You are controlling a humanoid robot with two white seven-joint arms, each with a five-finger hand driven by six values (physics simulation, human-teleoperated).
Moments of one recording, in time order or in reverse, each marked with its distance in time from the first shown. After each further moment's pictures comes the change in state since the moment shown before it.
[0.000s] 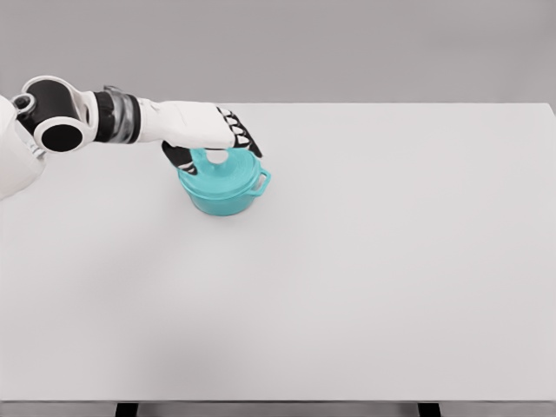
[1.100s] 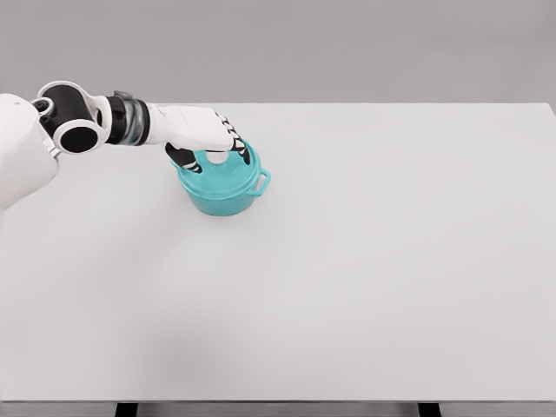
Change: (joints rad) left arm 0.002 -0.059 -0.016 0.107 -0.063 0.000 0.000; right arm 0.000 0.000 0.000 0.000 0.000 0.000 0.000
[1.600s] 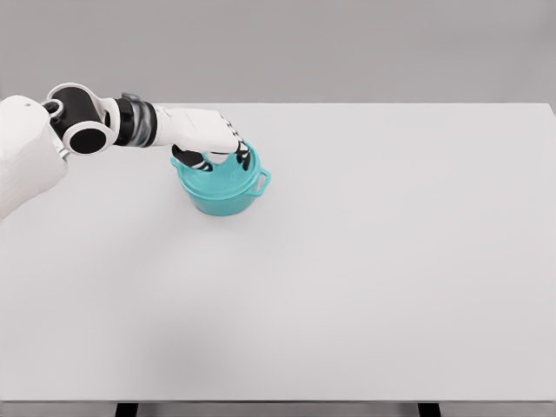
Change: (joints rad) left arm 0.003 -0.025 -0.001 0.022 -0.014 -0.003 0.000; right arm 0.002 0.000 0.000 0.000 0.000 0.000 0.000
